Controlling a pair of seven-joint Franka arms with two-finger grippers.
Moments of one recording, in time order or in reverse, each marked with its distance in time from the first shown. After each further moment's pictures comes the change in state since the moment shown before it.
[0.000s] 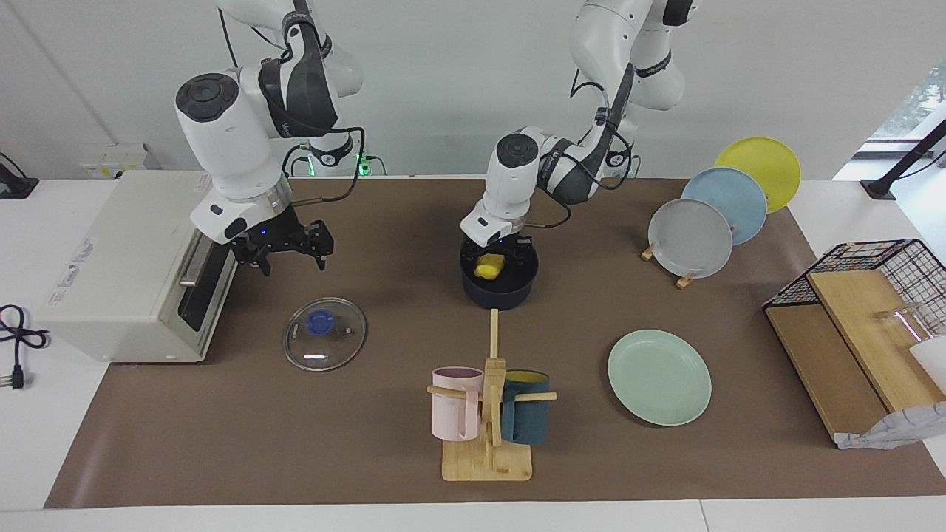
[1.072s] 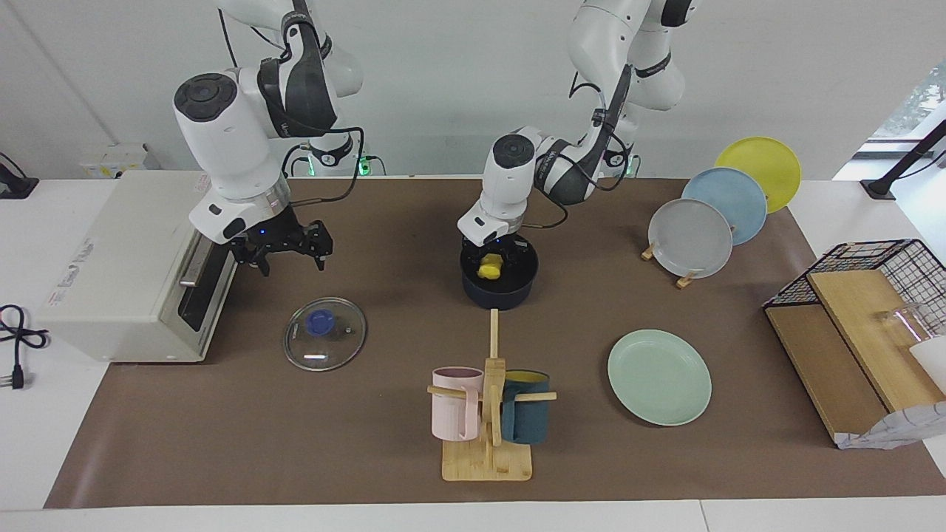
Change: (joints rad) left arm -0.011 0.000 0.000 0.001 0.000 0.000 0.003; right arm -0.003 0.000 0.007 0.000 0.001 0.001 0.000
